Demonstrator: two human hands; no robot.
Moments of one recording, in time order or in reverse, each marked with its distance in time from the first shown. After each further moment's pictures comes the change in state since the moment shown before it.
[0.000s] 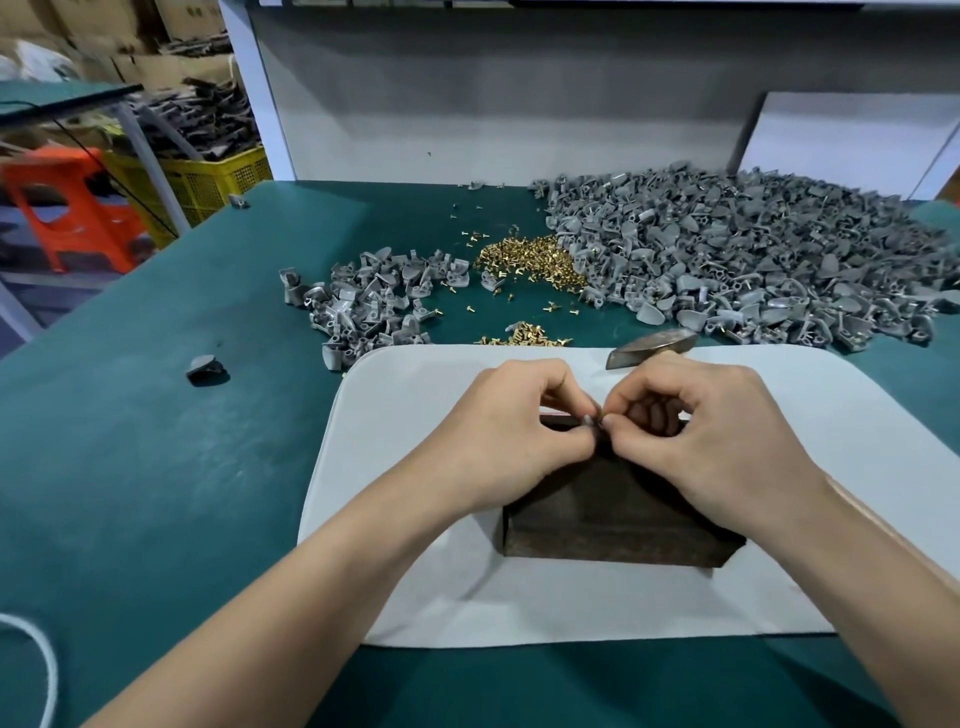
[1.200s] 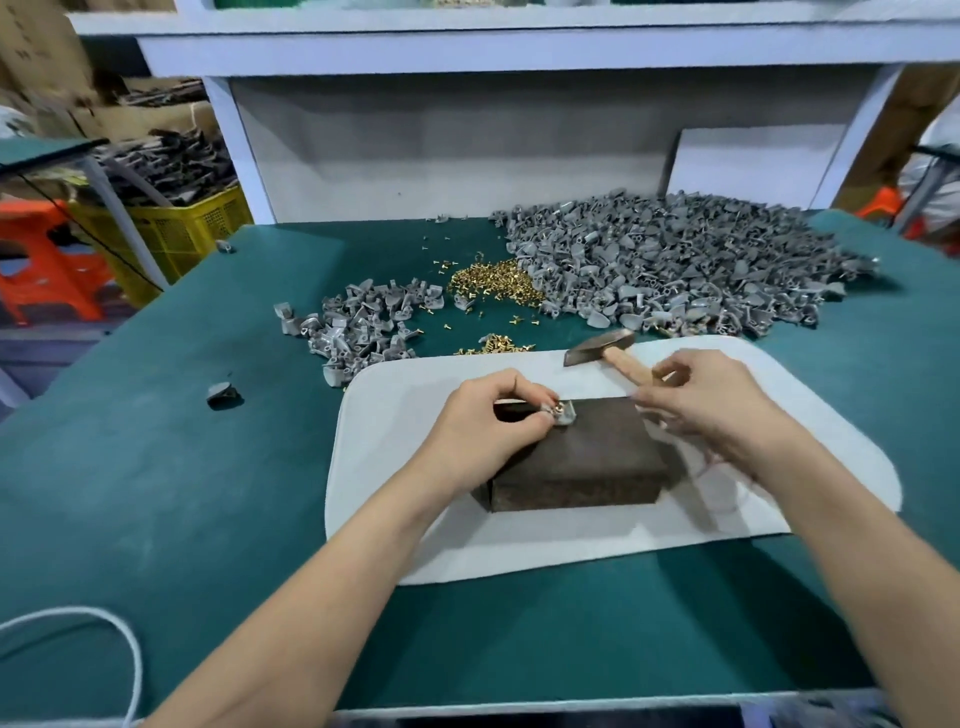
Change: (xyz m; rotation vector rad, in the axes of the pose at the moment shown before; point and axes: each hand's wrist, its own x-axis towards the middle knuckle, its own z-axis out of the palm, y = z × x) left_hand -0.011 -0.010 0.005 -0.172 0.061 0.025; right_hand 0.003 0.047 -0.034 -0.137 0.022 0.625
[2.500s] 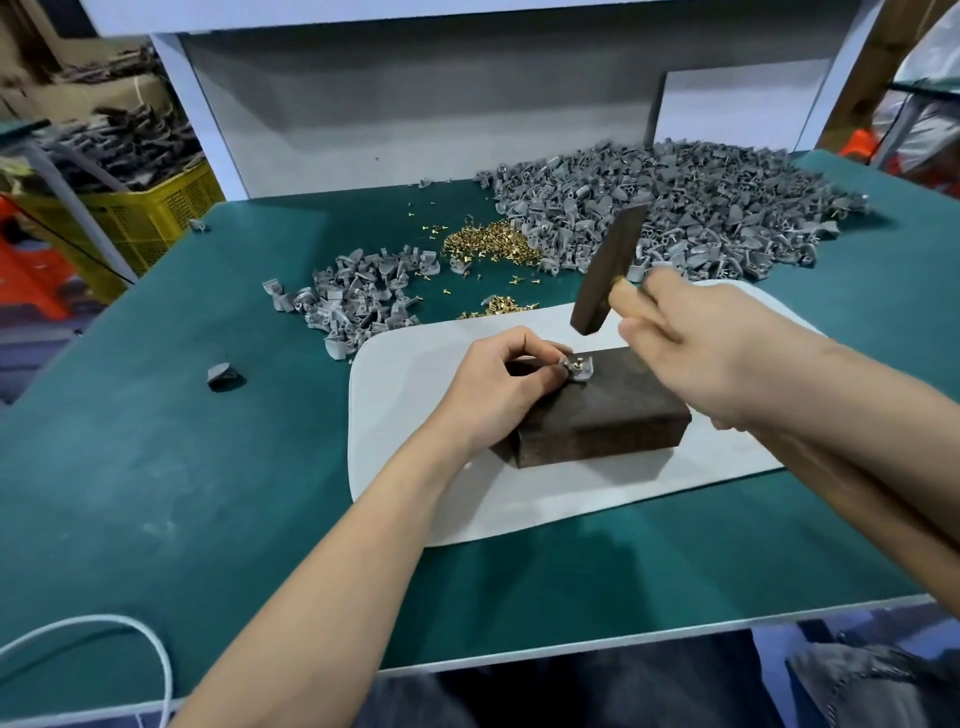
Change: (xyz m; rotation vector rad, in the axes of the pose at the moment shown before) left_hand 0.002 -0.007 -0.001 -0.197 -0.083 -0.020; right_hand -0.094 -0.090 -0.021 -0.323 -0.111 -0.220
